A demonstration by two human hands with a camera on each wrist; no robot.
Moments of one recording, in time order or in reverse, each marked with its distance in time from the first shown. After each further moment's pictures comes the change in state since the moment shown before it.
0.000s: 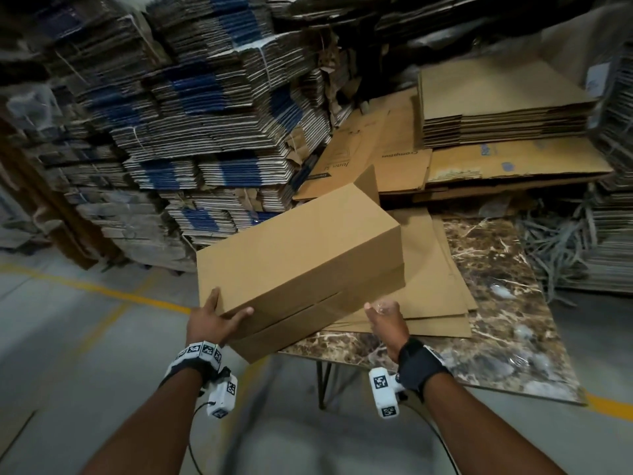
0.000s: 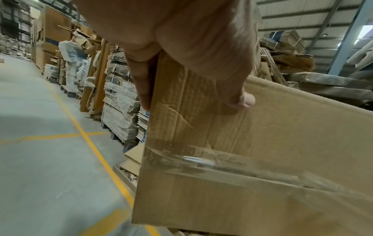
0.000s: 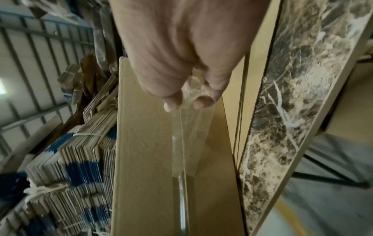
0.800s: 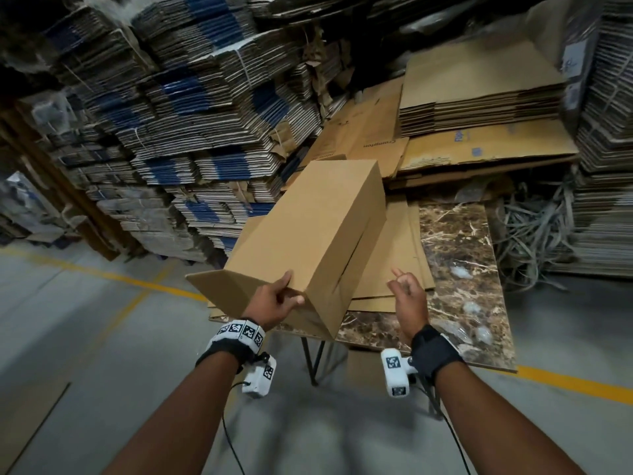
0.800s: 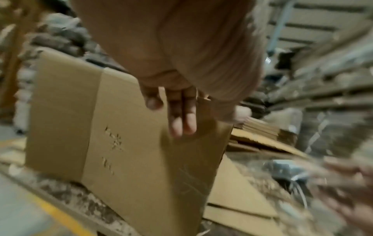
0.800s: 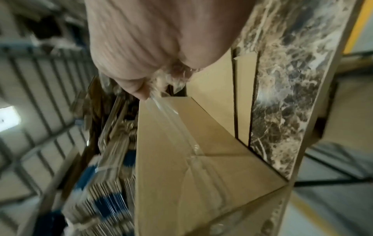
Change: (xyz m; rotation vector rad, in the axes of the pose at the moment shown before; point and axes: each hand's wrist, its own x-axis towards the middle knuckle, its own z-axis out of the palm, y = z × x) left_hand -0.134 0.165 0.052 -0.048 -0.255 0.397; right_hand -0.042 -0.010 -0.154 0.214 0.084 -0.201
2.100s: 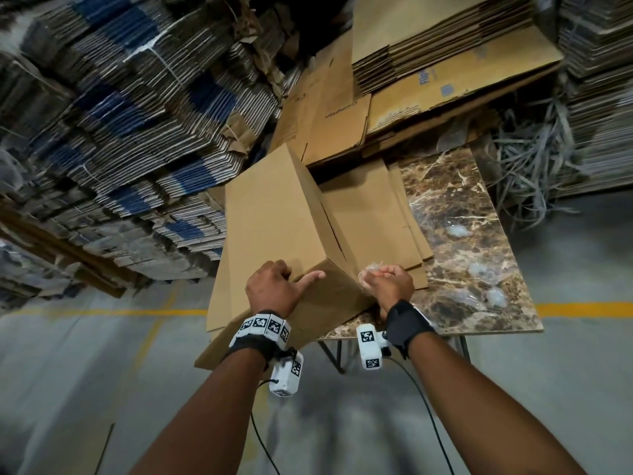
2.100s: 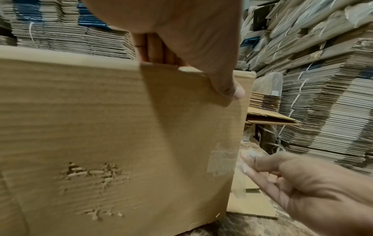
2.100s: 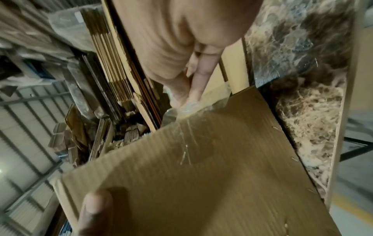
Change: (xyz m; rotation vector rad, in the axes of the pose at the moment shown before) left_hand 0.052 0.075 0.033 0.475 0.349 0.070; right_hand 0.049 0.054 0.040 0.282 0.340 0.398
